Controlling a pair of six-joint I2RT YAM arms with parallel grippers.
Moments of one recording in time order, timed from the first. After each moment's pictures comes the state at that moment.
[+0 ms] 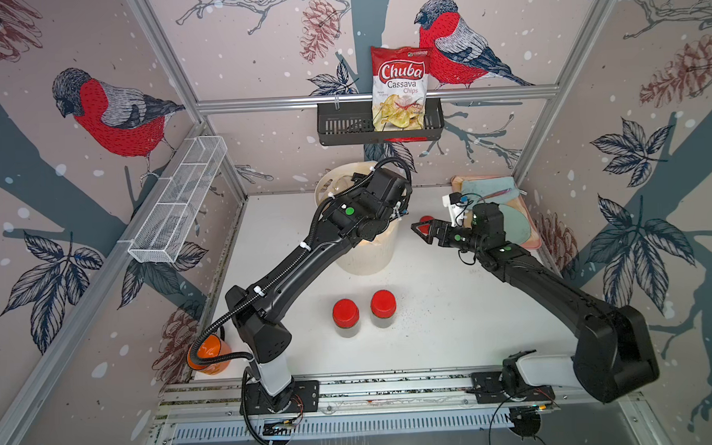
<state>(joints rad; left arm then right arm) -0.83 1.76 2.01 -0.92 -0.92 1.38 0.36 1.33 0.90 0.04 -0.58 0.52</state>
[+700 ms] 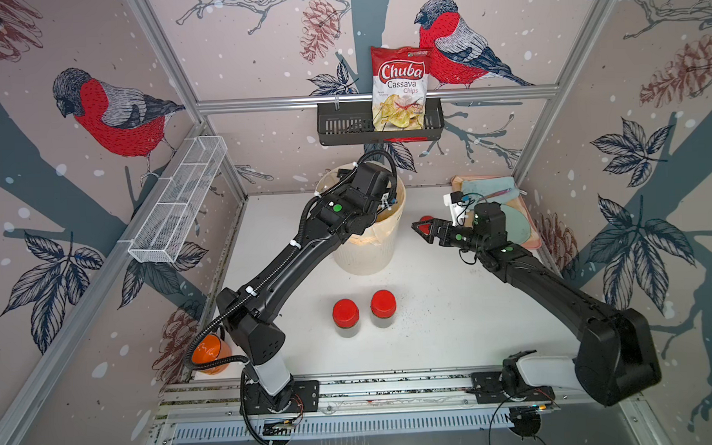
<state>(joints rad) -0.75 1.72 1.94 -0.83 -0.92 1.35 0.35 1.32 0.90 0.04 -0.58 0.52</state>
